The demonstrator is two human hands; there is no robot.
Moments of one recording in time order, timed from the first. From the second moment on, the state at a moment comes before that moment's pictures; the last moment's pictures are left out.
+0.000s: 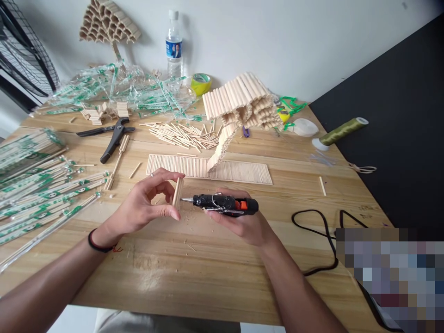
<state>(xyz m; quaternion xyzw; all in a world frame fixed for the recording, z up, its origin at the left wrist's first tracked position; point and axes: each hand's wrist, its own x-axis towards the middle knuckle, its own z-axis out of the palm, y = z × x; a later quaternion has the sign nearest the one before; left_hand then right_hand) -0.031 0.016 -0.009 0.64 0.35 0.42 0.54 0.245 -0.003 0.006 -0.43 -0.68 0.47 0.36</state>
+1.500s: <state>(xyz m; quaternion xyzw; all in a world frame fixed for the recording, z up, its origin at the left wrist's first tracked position) -0.032 0.017 -0.011 0.63 0.34 0.41 0.56 0.243 -0.005 0.004 -0.45 -0.67 0.47 0.36</state>
